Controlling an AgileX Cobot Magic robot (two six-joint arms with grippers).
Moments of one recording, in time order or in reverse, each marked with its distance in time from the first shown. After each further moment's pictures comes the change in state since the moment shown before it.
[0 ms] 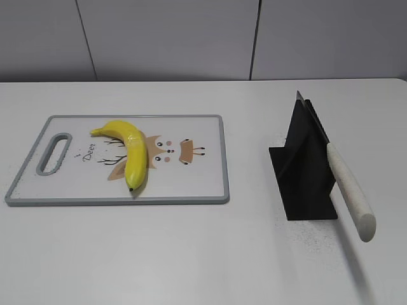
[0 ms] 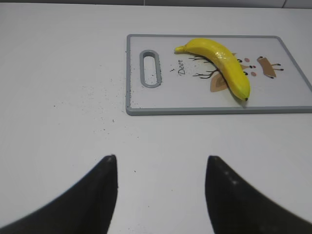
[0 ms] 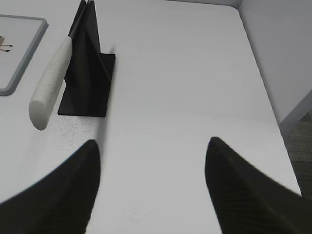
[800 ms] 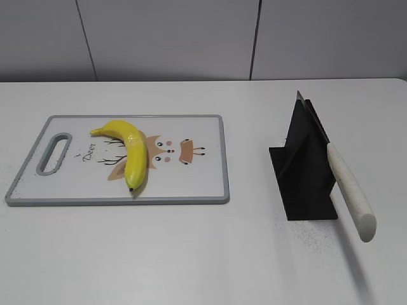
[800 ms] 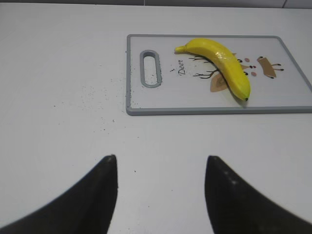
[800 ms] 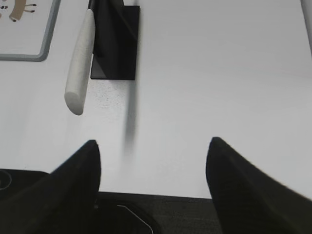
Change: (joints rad) left arm 0.000 0.000 0.000 0.000 0.000 -0.001; right arm 0.061 0.458 -0.278 0.040 0.168 0.084
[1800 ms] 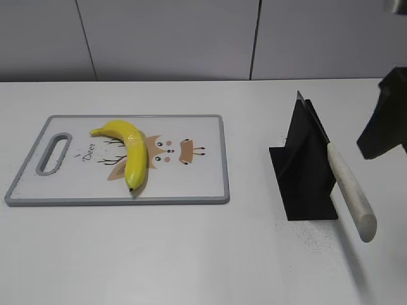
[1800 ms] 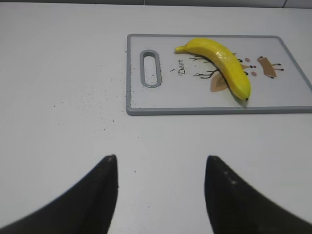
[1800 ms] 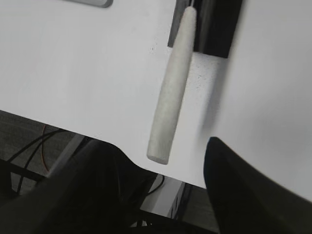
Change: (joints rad) left arm 0.000 0.000 0.000 0.001 0.000 0.000; right arm 0.282 0.845 -0.333 0.109 0.000 0.098
